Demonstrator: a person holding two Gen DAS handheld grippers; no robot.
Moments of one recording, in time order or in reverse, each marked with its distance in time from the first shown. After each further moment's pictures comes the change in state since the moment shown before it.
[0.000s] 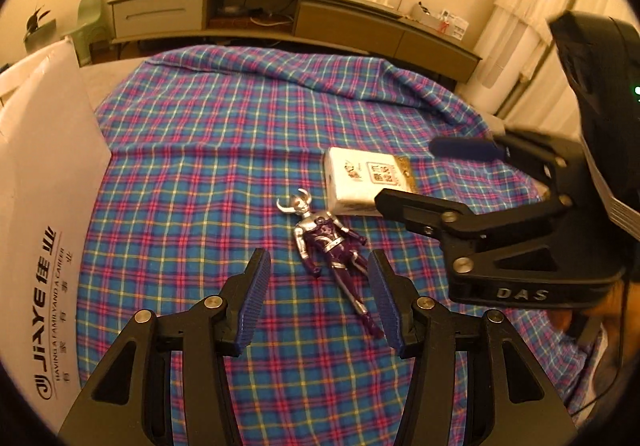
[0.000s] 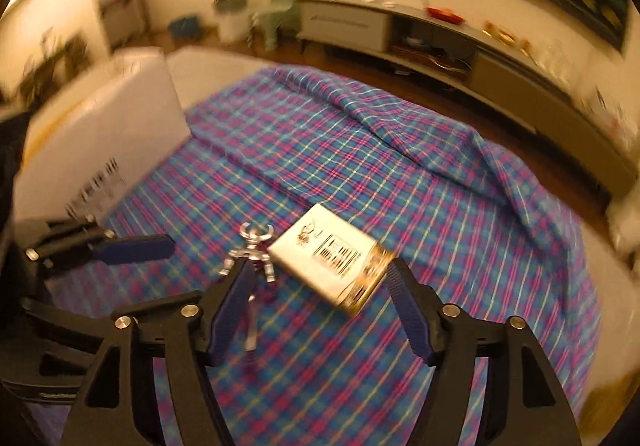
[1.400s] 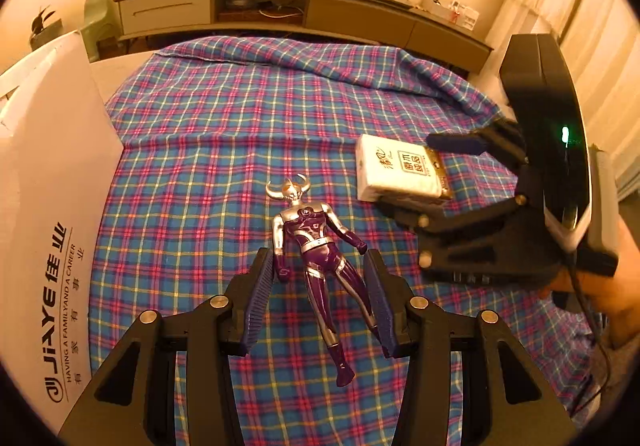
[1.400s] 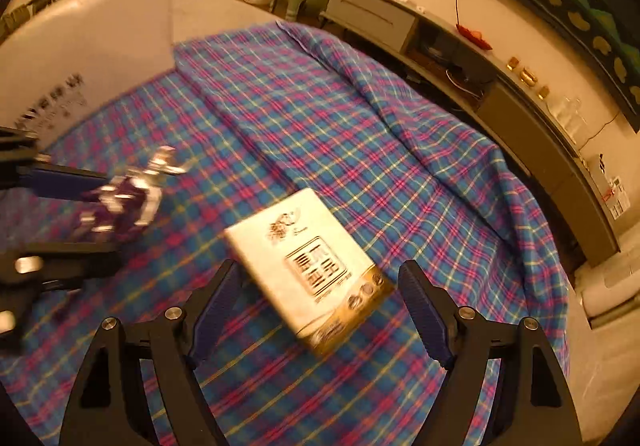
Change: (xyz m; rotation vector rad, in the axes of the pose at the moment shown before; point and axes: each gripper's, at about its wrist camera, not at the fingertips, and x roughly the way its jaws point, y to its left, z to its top) left arm 0.004 0.004 0.000 0.006 0.033 0.032; right arm 0.047 -0.003 -0.009 -0.135 0.049 -0.068
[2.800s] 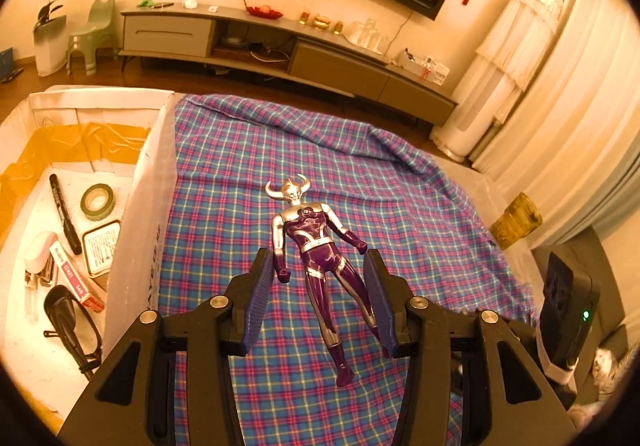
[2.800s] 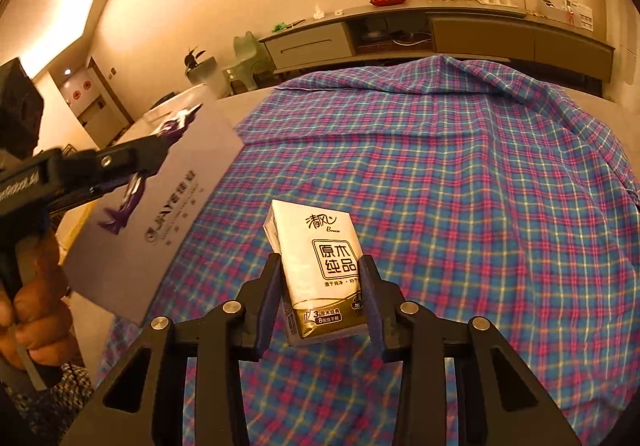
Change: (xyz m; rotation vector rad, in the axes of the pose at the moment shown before) left arm -0.121 0.048 -0.007 -0.075 -0.157 -0.154; right arm -0.124 0.078 -0.084 0.611 -0.201 0.184
